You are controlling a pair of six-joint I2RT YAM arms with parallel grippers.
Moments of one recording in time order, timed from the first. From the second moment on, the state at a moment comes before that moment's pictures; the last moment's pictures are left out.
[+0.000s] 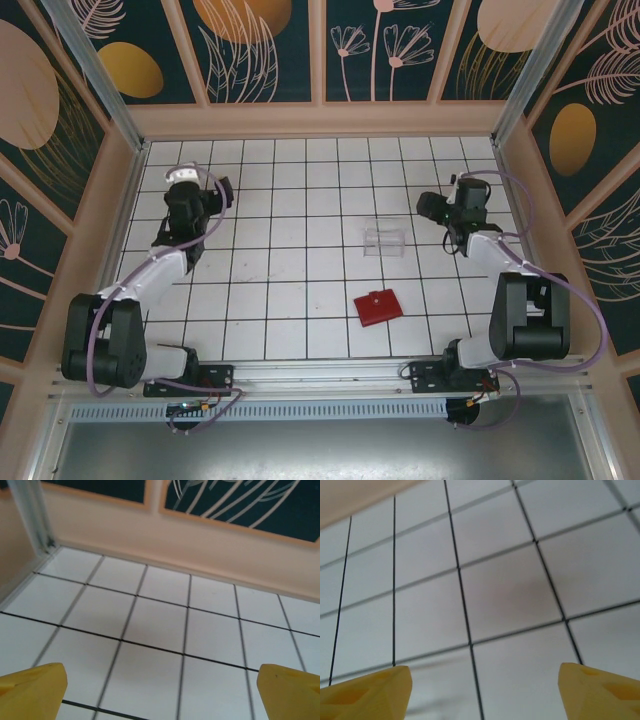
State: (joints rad) left arm -0.16 1.36 0.77 0.22 -0.22 -0.30; right arm 0.01 1.43 0.80 -0.07 -0.11 0.31
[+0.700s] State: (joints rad) left arm -0.30 1.47 1.06 -0.39 0.07 -0.38; right arm 0.19 1.54 0.94 -0.38 -0.12 0.28
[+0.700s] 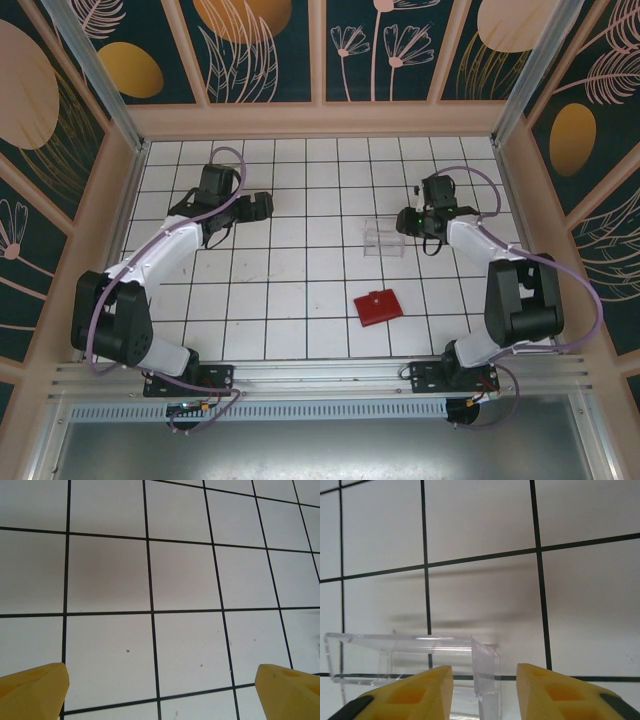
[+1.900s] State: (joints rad) left arm -0.30 1.31 0.93 -0.49 -0.15 -0.20; right arm 0.56 1.87 1.34 -0.51 0.09 0.48
